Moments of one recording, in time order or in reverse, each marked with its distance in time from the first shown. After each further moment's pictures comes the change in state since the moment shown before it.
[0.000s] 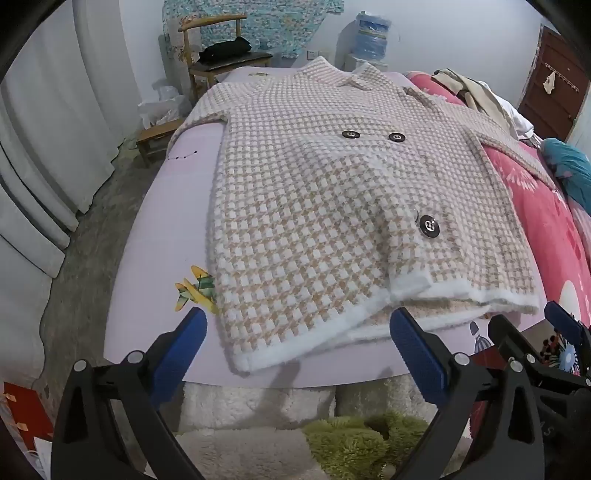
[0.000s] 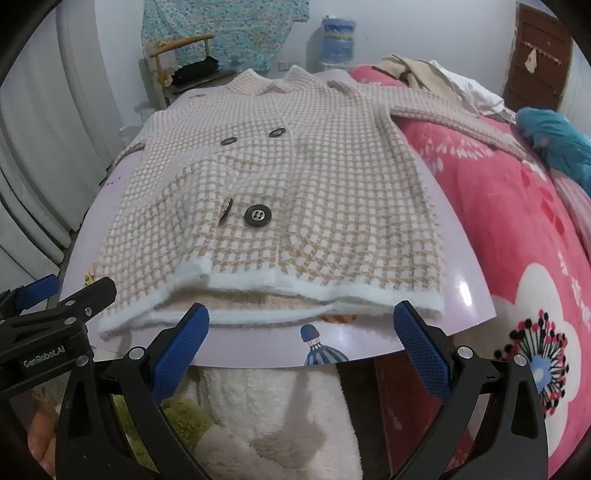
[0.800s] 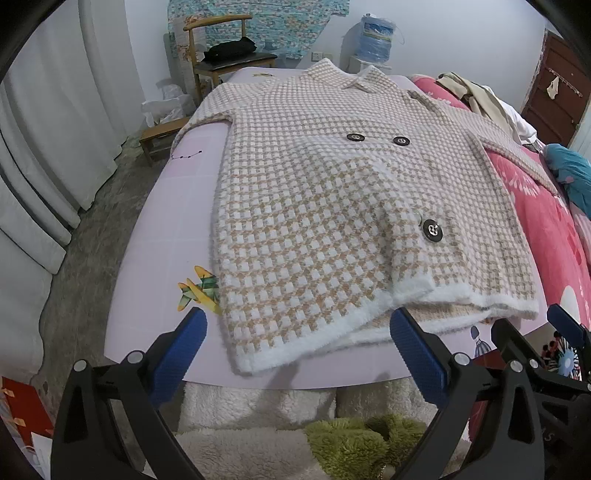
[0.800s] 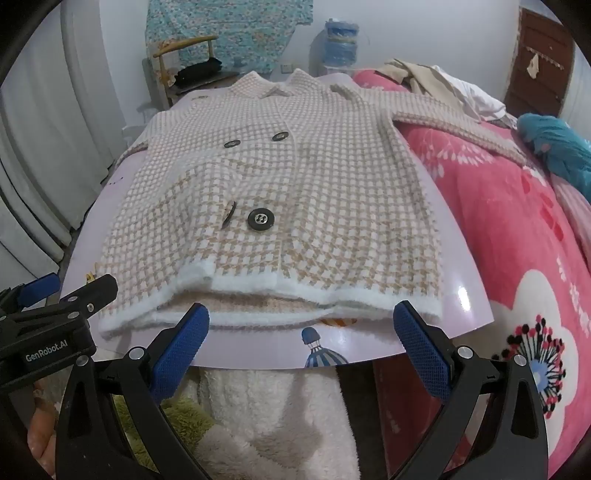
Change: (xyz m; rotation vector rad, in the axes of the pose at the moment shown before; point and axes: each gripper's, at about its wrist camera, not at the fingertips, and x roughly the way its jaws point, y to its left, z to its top) left arm -0.001 0.002 0.001 -0.012 -0.010 0.002; right arm -0.004 0.004 0.003 -0.012 -0.011 -0.007
